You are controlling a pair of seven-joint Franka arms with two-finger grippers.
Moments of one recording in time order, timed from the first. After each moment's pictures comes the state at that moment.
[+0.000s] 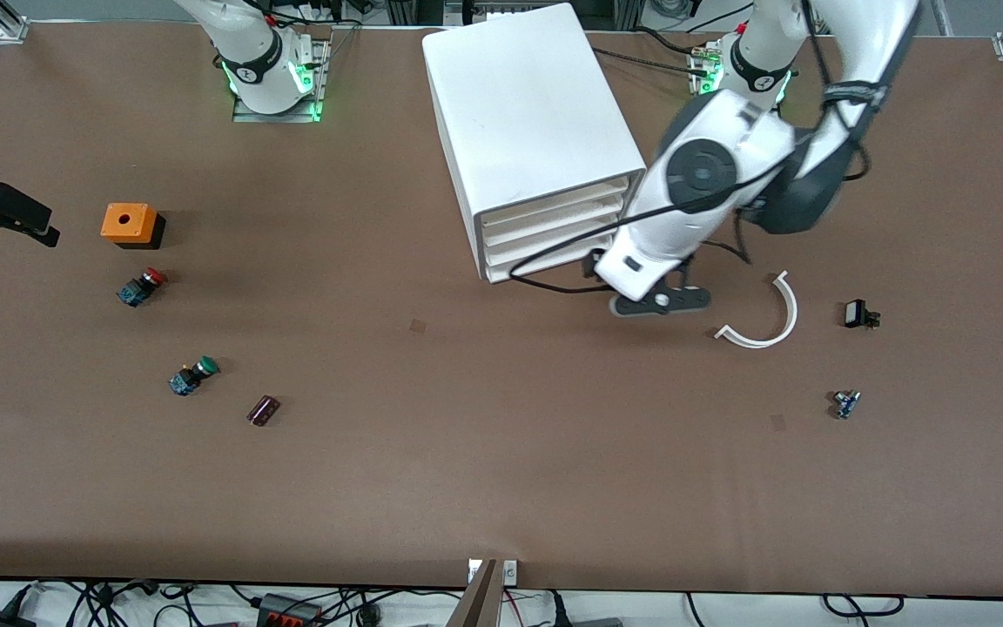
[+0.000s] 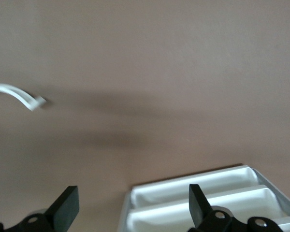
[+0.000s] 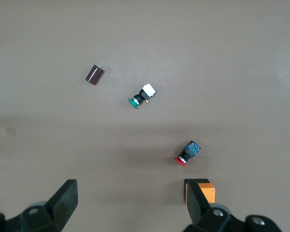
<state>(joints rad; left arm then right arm) -0.03 0.38 -0.50 -1.60 0.11 1.83 -0.62 -0.05 0.05 -0.03 -1.58 -0.01 1.67 -0.06</state>
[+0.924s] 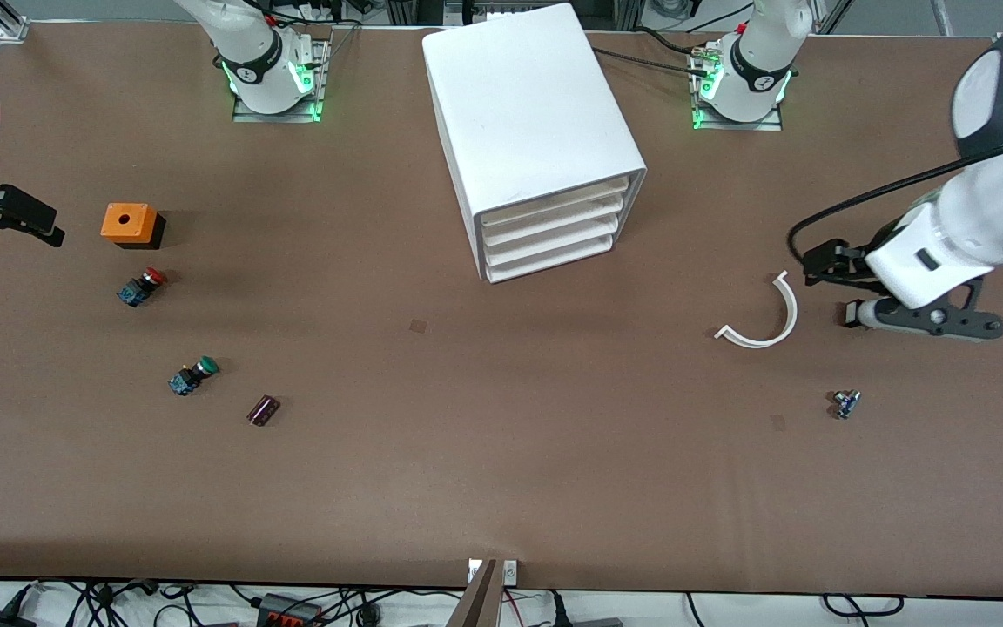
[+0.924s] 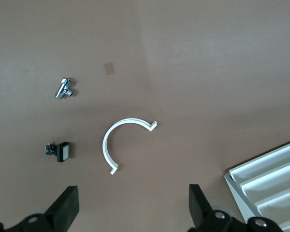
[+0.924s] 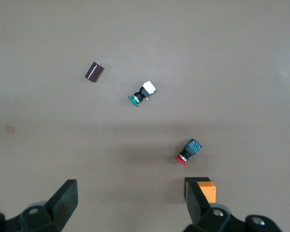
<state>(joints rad) 0.06 0.25 -0.20 -1.41 0.02 1.55 -0.03 -0.05 0.05 -0.03 -1.60 -0.01 1.67 -0.06</state>
